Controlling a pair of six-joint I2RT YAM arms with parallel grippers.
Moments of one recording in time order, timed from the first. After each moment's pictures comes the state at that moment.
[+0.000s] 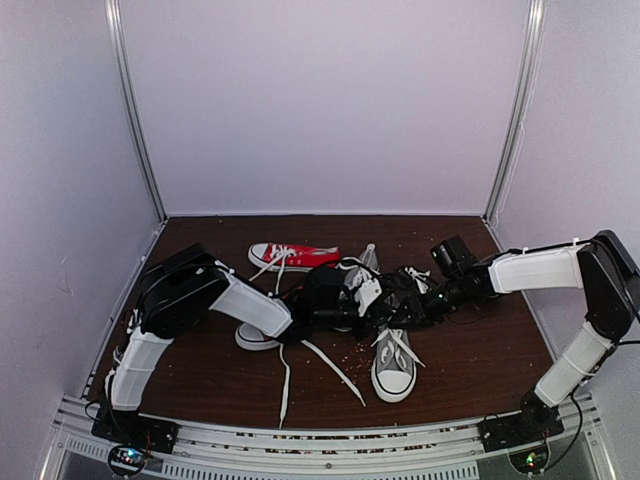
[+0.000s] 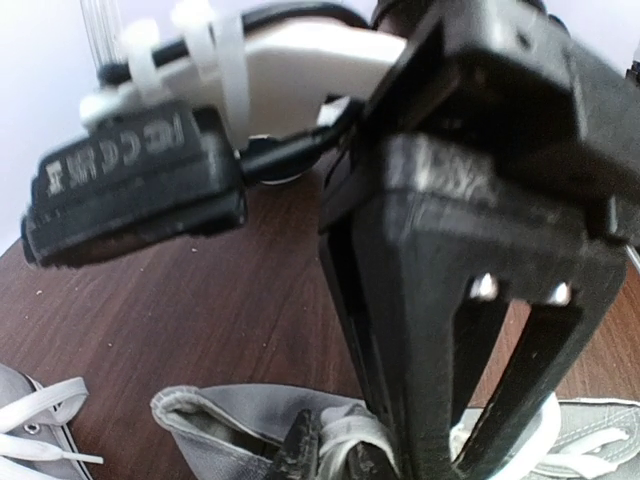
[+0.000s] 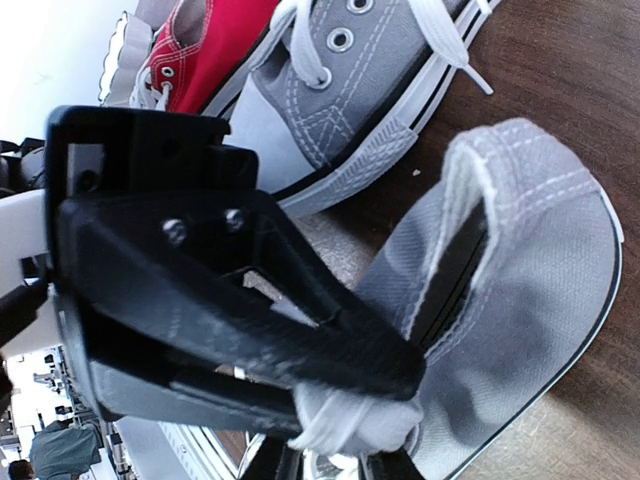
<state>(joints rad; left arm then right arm) -1.01 2.32 1.35 0.74 0.38 0.15 0.49 1.59 0.84 -0.28 -0.68 0.32</state>
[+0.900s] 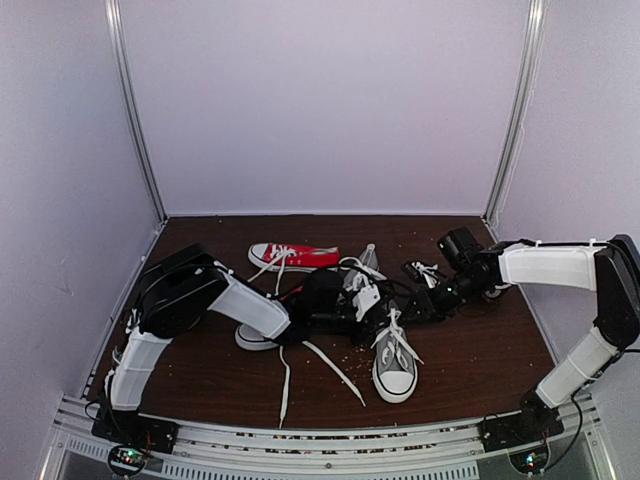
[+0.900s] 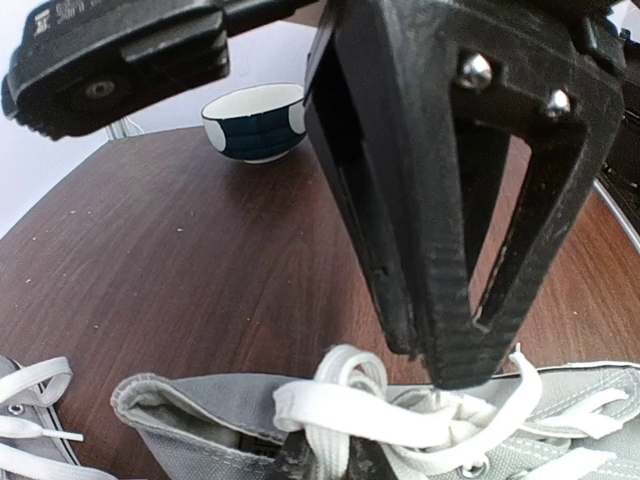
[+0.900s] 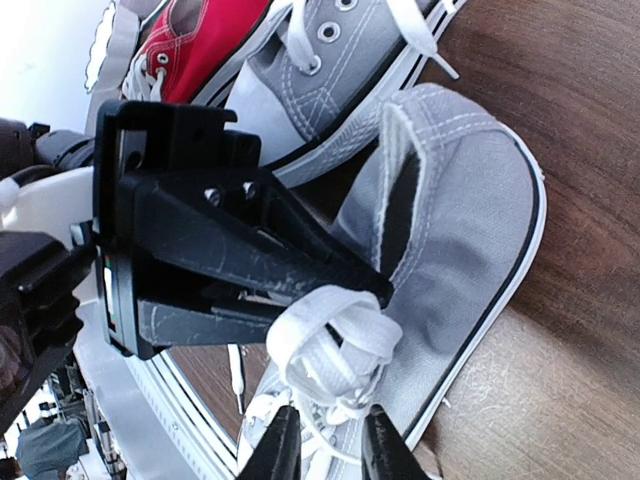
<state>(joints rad) -1.01 2.31 1.32 0.71 0.40 0.20 0.45 1.53 0.90 -0.49 -0.64 0.23</state>
